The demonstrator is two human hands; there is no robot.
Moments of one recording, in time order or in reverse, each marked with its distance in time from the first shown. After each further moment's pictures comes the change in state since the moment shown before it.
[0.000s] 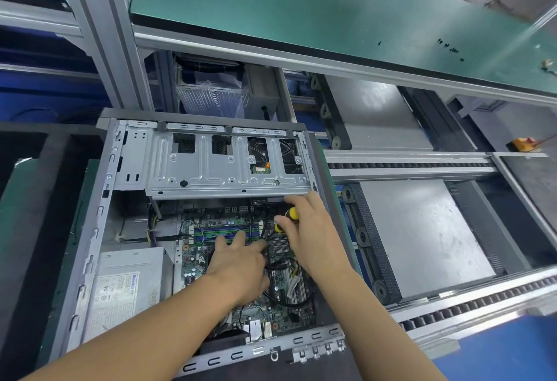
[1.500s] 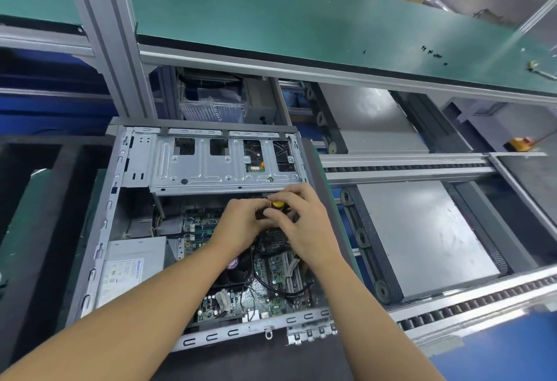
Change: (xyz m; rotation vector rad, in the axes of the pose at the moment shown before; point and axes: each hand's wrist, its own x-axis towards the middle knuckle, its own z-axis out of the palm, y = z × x) left_hand 0.025 -0.018 -0.021 -0.918 0.731 0.113; right_hand -0.004 0.011 0.003 0.293 0.125 -0.159
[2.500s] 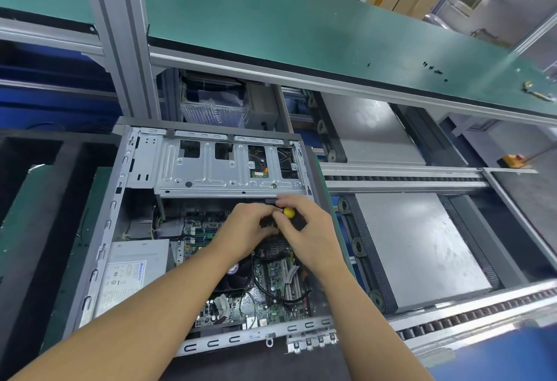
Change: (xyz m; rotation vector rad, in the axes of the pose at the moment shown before) left_hand 0.002 -0.001 -0.003 0.037 -0.059 0.068; right_hand 0.001 0.001 -0.002 0.041 0.045 0.005
